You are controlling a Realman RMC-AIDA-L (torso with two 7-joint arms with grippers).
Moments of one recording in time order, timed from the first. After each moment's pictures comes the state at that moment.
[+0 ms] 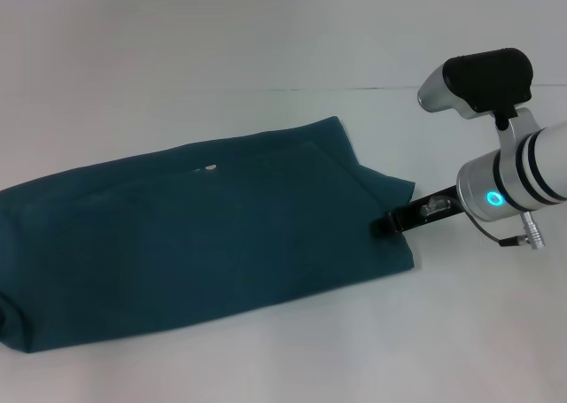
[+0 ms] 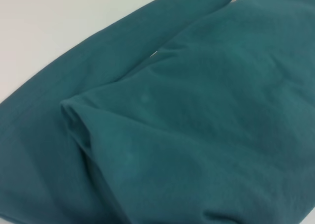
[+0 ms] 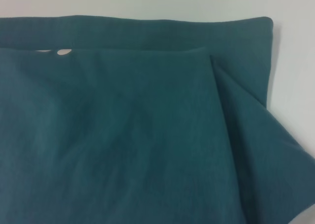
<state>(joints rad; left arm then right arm) -0.36 -2.14 0.52 1.35 2.69 1.67 -1.92 0.67 2.10 -1.41 -0.98 -2.51 -1.07 2.78</state>
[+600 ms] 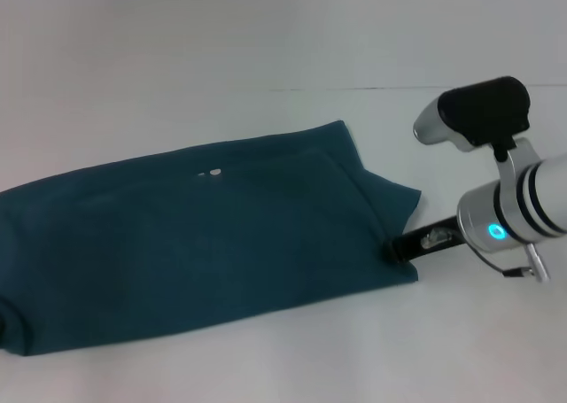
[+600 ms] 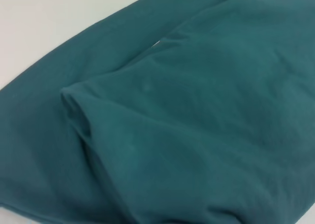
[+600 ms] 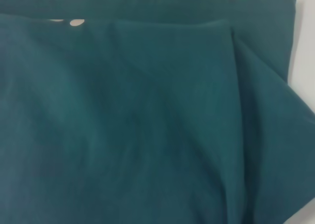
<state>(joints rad) -0.35 -2.13 0.52 1.33 2.69 1.67 -1.91 0.56 2.10 -1.55 -1.11 -2.52 -1.08 2.85</state>
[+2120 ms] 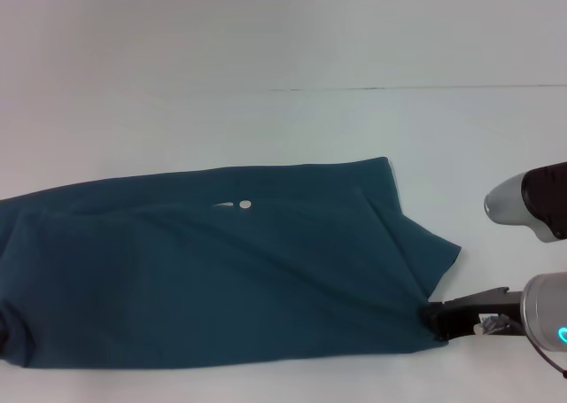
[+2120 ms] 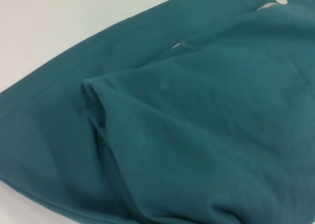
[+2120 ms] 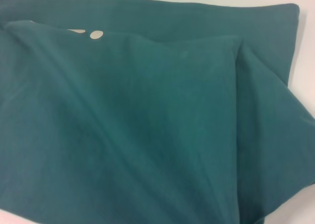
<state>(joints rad) -0.34 -2.14 0.52 1.35 2.69 1.71 -1.87 0.06 2.10 -1.77 -1.67 -2.60 -1.14 3.01</state>
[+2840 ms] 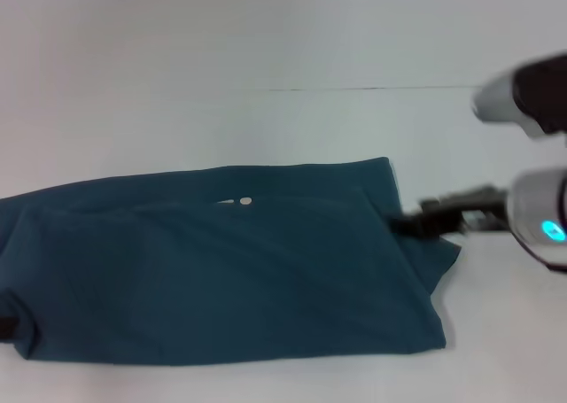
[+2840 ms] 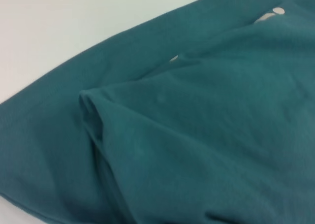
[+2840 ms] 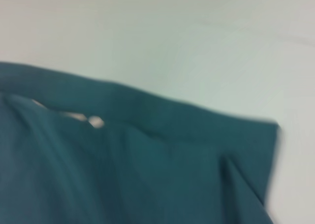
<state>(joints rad) -0.36 -2.15 0.52 1.36 2.68 1.71 -1.90 0.26 2.10 -1.66 -1.67 -2.62 -1.15 2.97</state>
